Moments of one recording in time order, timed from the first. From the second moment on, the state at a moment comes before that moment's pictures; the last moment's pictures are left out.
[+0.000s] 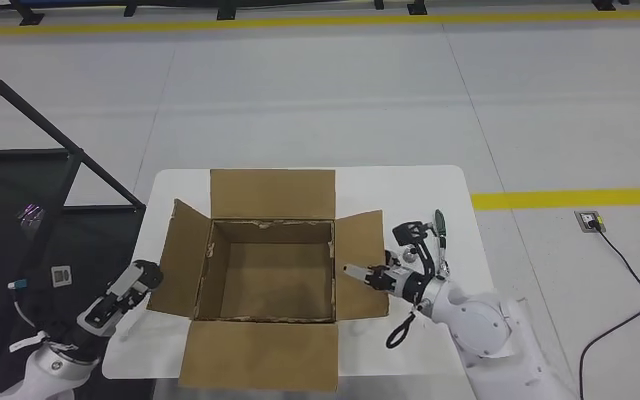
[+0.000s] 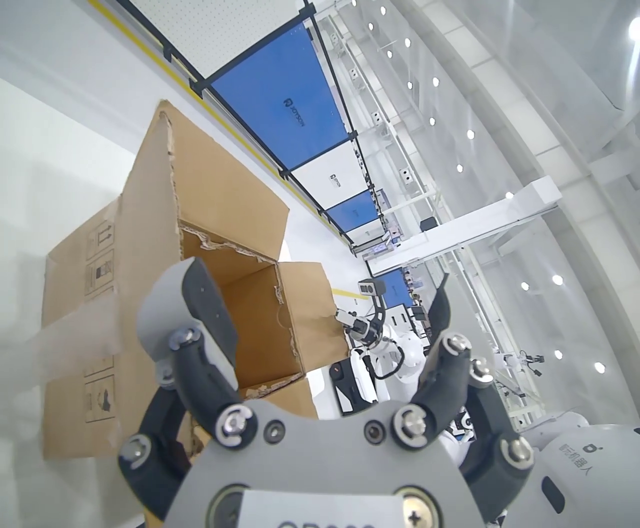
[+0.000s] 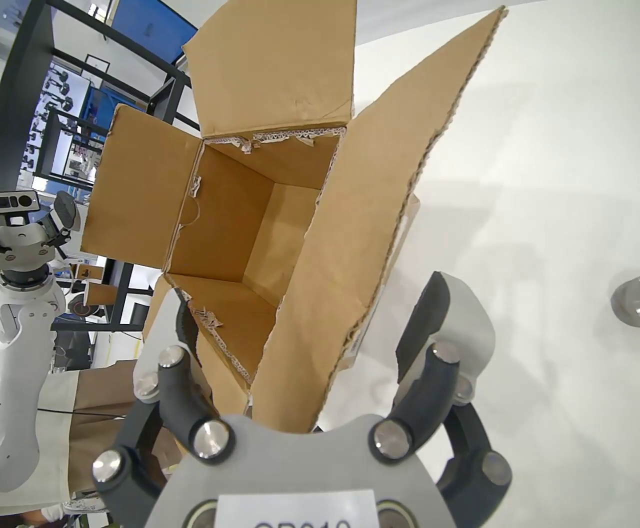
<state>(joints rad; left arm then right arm) 1.63 -1.06 -1.96 -1.92 -0.30 -0.41 -0.62 -1.08 -1.30 1.31 -1.75 -0.59 -0.09 0.83</state>
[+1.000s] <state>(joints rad) 1.62 -1.06 -1.99 -2.01 -0.27 -0.37 -0.59 -1.22 -1.27 1.39 -1.84 -1.18 0.04 0.57</state>
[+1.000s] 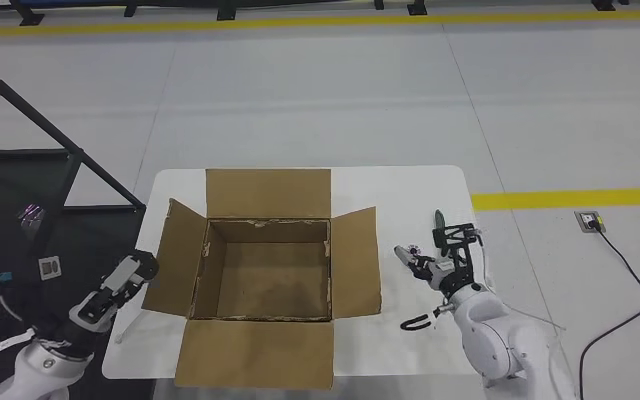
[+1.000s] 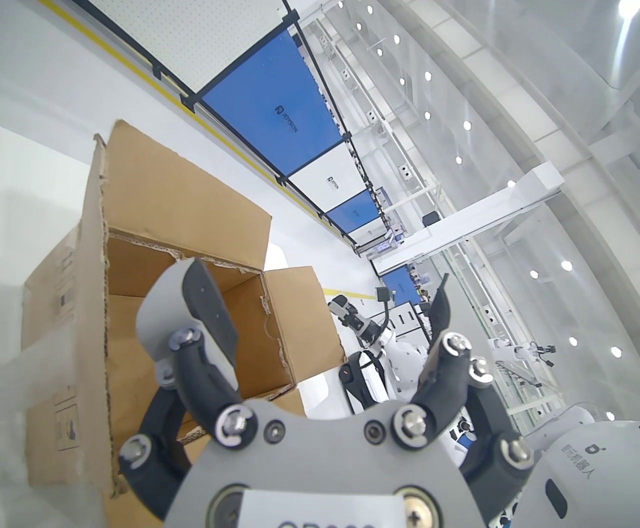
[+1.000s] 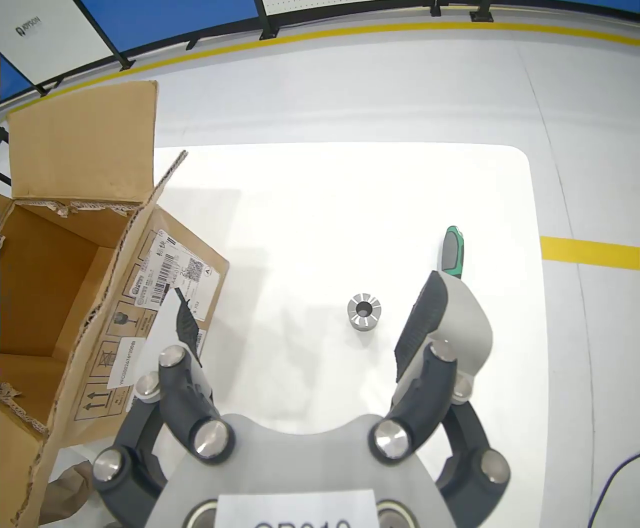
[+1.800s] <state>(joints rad) 1.62 -1.06 -2.00 -2.04 -0.27 -0.35 -0.56 -1.07 -1.28 1.31 -1.59 -1.35 -0.02 0.64</state>
